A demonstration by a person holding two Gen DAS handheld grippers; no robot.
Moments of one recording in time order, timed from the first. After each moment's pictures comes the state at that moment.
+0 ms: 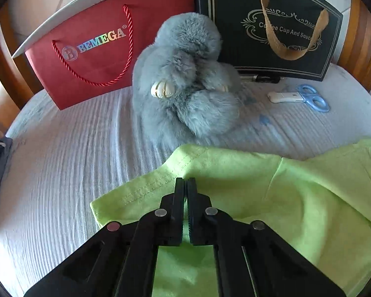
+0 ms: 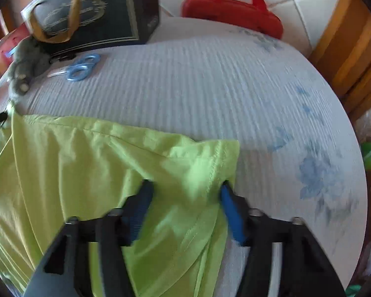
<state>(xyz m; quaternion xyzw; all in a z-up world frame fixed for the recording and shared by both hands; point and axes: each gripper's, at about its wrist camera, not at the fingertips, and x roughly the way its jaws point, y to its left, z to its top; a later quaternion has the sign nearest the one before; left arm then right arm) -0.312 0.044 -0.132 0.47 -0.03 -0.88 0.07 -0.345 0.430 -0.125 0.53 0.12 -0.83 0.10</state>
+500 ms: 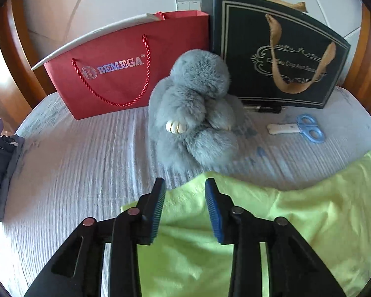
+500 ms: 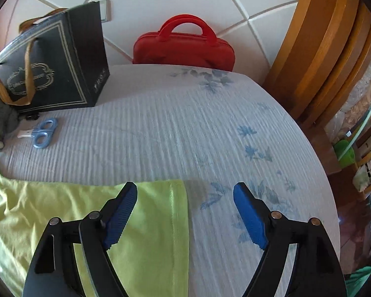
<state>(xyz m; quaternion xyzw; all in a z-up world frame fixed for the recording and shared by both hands) -0.294 0.050 -0.089 0.46 0.01 -0.89 0.09 -0.372 0.475 -0.075 0.47 0.07 -0.88 0.02</state>
